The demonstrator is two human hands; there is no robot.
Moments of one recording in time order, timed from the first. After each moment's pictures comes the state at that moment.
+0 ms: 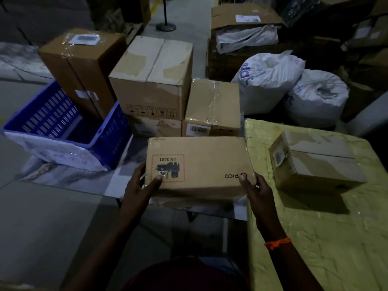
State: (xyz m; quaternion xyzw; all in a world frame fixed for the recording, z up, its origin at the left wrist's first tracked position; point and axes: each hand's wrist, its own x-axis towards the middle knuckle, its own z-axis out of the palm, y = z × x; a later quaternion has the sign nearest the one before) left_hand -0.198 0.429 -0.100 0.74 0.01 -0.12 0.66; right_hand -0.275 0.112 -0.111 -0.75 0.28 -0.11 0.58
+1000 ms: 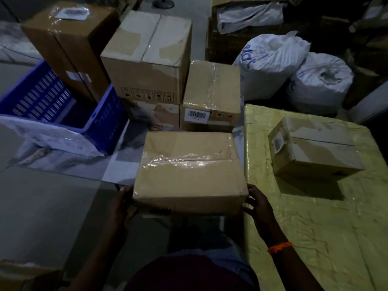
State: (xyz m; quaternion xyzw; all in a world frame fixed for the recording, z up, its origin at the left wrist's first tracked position) left_hand -0.263 0.457 -0.134 0.65 0.17 -0.12 0.73; right_hand -0.322 0.101 -0.156 -0.65 0.36 0.02 0.67
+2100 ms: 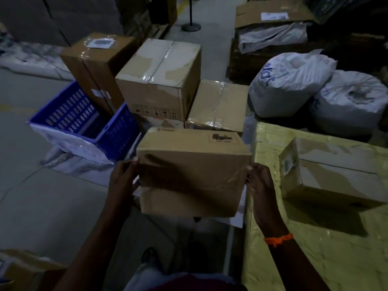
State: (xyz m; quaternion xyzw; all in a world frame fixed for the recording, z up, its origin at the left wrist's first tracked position) left_hand -0.198 0.394 -0.061 0.67 0.22 0.00 0.71; right_hand -0.252 0.070 -0.084 -0.67 0.23 -0.09 0.70
